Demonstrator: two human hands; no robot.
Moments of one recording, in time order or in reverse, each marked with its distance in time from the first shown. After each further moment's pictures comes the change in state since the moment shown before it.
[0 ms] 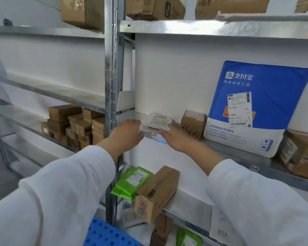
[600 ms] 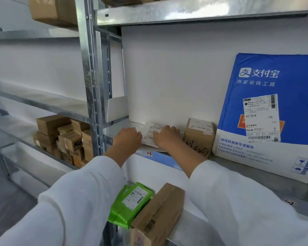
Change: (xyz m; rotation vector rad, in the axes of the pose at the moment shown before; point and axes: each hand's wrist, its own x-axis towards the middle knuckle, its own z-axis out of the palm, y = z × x) left_hand 0.123 -0.004 0.063 -0.087 -0.076 -0.305; right_hand 0.138 0.017 0.019 -0.095 0.083 0.212
